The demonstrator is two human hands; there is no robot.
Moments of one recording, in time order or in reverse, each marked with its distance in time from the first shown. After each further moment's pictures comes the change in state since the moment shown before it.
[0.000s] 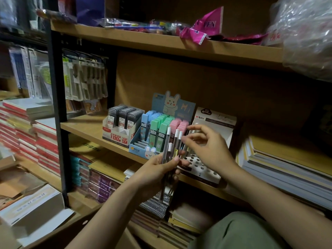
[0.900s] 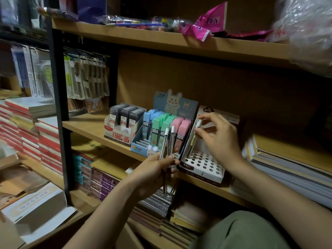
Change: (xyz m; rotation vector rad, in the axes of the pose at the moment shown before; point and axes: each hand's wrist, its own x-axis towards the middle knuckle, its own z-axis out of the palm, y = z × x) left_hand 0.003 -0.002 -0.012 -0.147 0.101 -0.039; right_hand 0.024 0.018 -0.012 -0.237 0.213 -0.293
